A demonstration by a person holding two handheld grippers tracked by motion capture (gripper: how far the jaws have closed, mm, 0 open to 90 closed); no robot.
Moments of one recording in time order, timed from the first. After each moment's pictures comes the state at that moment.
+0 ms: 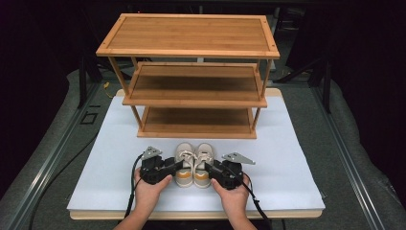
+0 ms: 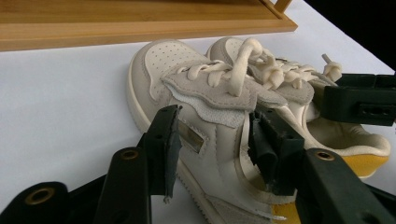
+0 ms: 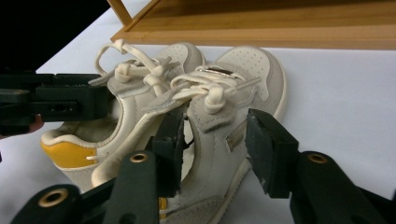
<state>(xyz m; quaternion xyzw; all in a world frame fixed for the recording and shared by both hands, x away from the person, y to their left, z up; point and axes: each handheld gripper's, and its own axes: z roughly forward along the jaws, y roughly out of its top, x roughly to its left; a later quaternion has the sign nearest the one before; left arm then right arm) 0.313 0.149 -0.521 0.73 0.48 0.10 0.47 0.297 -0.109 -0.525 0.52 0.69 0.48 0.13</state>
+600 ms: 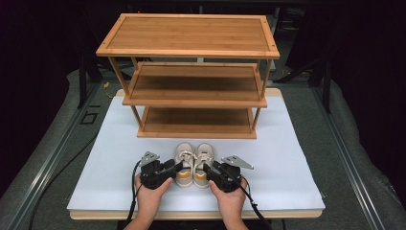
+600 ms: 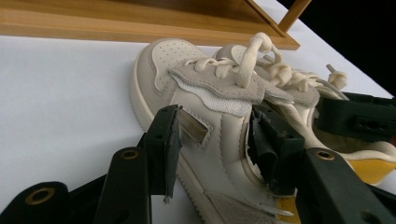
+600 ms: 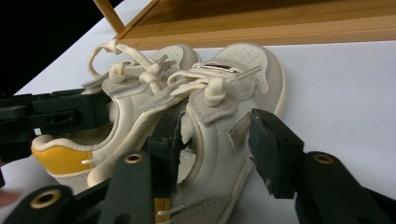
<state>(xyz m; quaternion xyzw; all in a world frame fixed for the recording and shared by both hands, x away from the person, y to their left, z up) 0.303 0.148 -0.537 0.69 0.51 0.11 0.50 0.291 -0.103 -0.534 0.54 0.67 0.49 0.14</state>
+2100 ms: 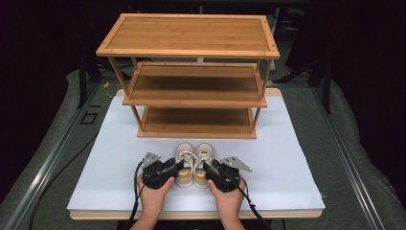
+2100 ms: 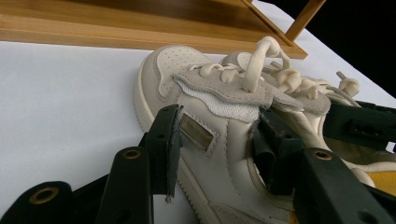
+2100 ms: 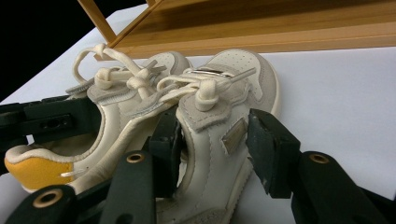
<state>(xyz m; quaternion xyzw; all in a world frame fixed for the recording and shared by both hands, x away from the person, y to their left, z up) 0.304 0.144 -0.542 0.68 0.51 0.13 0.51 0.293 -0.099 -0.542 0.54 0.65 0.50 0.17</state>
